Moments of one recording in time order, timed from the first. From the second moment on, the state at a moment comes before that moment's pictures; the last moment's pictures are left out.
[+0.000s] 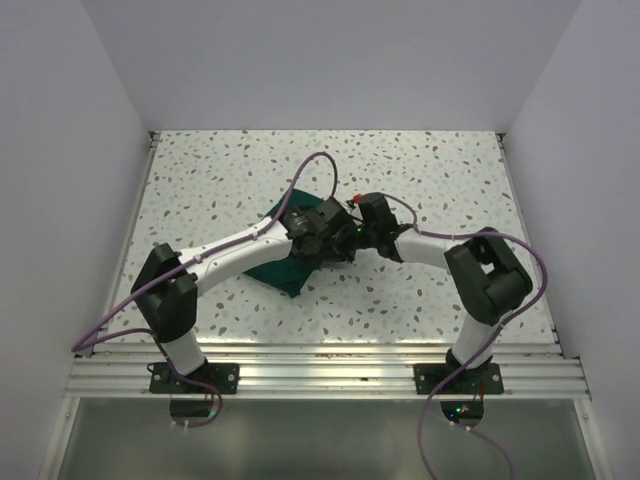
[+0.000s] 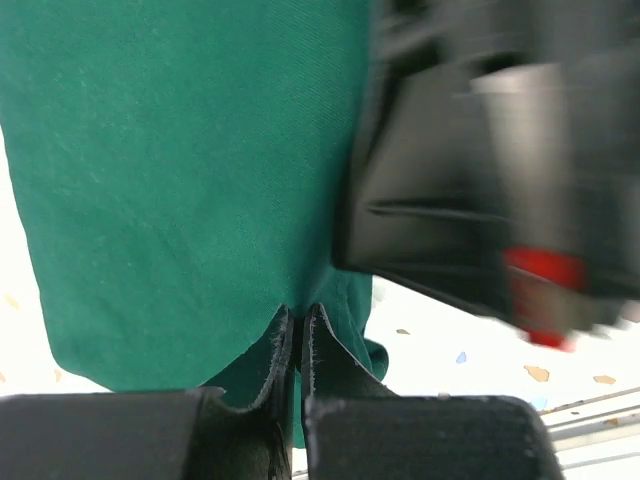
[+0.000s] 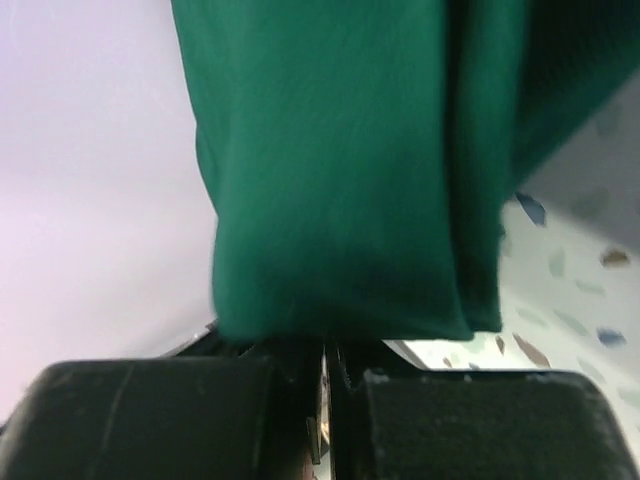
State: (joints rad) left arm -0.90 1.73 1.41 -0.90 -0.35 -0.24; right arm 0.55 1.75 0.93 0.12 -0.66 1.16
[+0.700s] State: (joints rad) left arm -0.88 1.69 1.37 -0.80 -0.26 -0.17; right arm 0.62 2.05 0.97 0.65 -0.41 1.37
